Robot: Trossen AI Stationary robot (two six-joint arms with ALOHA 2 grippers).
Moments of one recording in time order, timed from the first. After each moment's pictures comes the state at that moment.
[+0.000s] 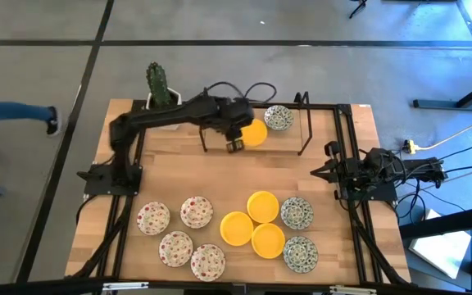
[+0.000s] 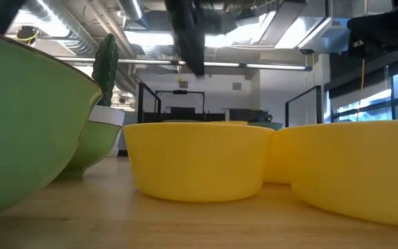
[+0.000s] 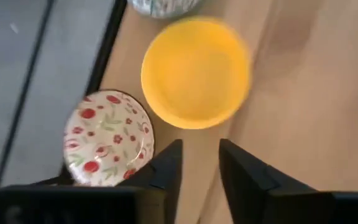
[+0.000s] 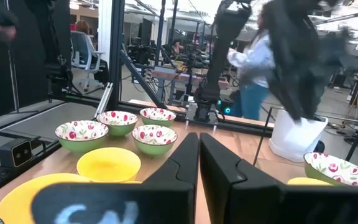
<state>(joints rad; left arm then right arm) 0.23 1.89 1.90 -1.10 -0.27 0.00 0.12 0.02 0.14 -0.05 -0.01 -0.14</state>
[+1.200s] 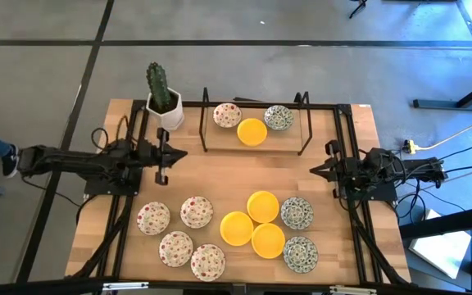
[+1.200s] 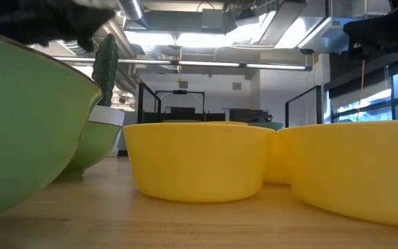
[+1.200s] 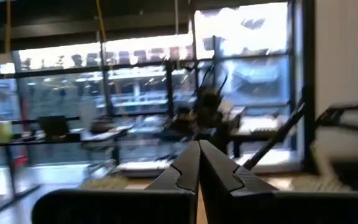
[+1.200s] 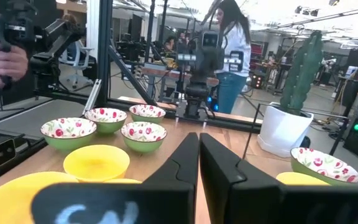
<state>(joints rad) 0.11 0.53 0.08 0.74 0.01 0.07 0.12 0.02 0.14 -0.06 0.03 -0.16</state>
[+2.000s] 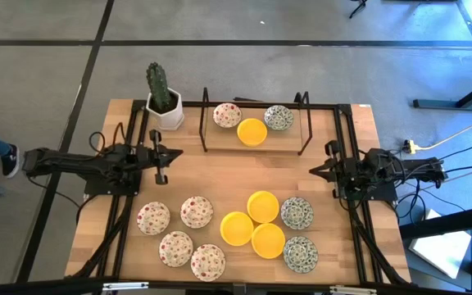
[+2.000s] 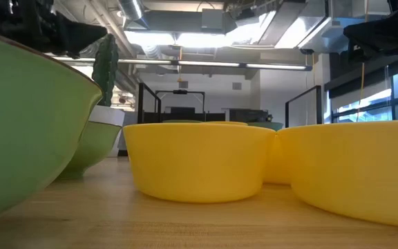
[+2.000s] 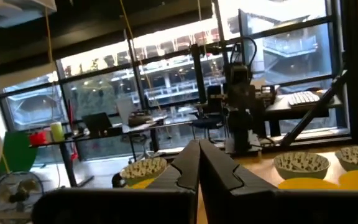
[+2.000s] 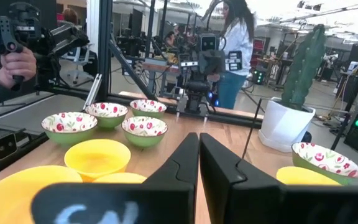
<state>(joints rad) 0.03 0.31 0.01 0.57 -0.17 0.22 0.12 0.02 0.14 -0.08 0.03 -0.16</state>
